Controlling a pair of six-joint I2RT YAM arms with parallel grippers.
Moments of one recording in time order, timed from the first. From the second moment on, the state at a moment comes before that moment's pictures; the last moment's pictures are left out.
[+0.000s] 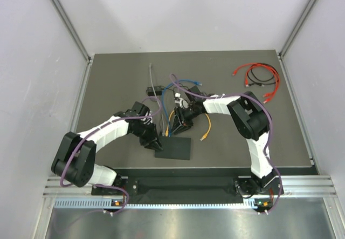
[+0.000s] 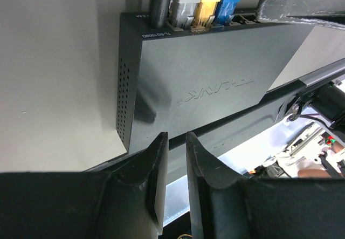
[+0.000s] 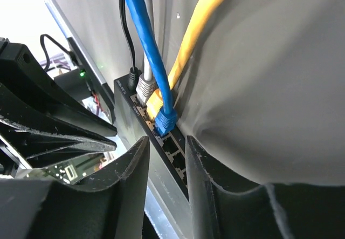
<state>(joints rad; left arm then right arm) -0.45 1.39 0.72 -0.60 0.50 -0.68 0.64 2.10 1.28 -0.28 -0.85 0.54</state>
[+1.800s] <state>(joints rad) -0.45 1.46 0.73 -0.59 0.53 -0.68 0.65 2.21 1.36 -0.30 -0.97 0.45</state>
